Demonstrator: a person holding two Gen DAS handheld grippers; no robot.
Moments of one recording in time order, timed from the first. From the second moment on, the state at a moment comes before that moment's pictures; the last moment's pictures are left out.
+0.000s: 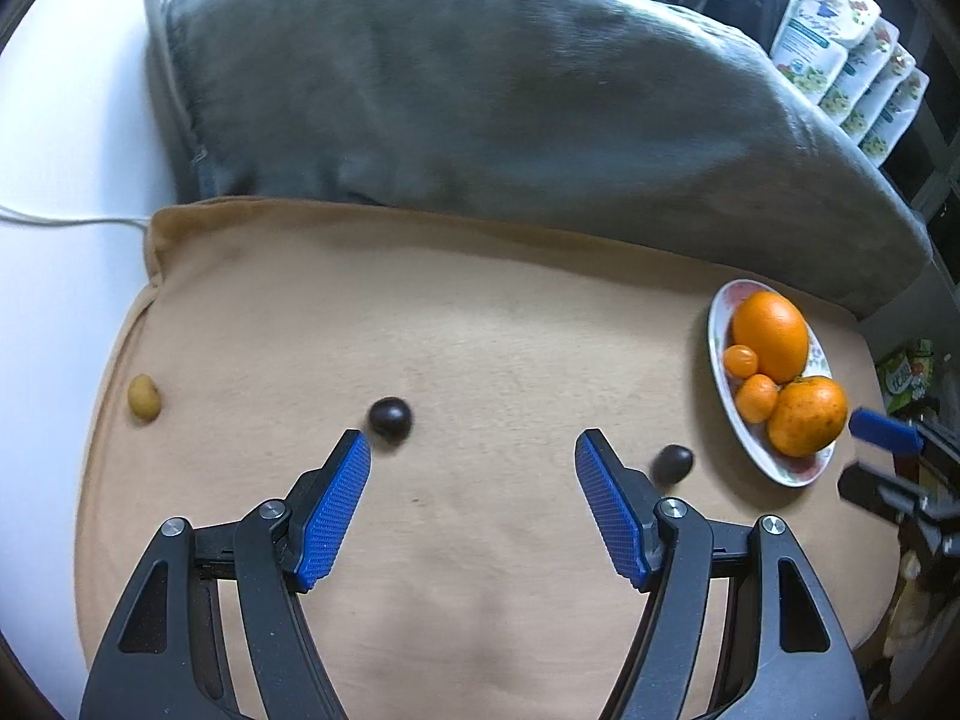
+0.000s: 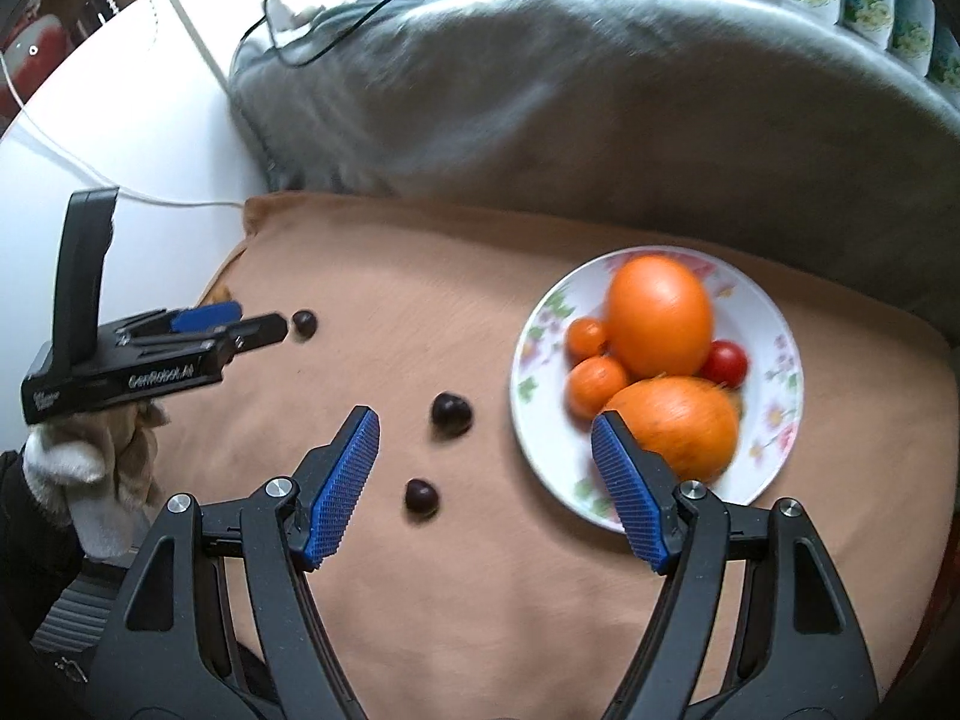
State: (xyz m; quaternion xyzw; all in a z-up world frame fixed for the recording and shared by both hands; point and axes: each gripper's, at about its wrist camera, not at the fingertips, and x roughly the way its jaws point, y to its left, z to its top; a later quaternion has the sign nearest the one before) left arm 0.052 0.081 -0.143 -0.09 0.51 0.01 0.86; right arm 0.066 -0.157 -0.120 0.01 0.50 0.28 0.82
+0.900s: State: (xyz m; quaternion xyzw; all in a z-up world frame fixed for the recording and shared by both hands) left arm 0.071 0.132 -0.207 -0.13 0.54 0.01 0.83; right arm 0.050 -0.104 -0.187 -0.03 0.57 0.31 0.76
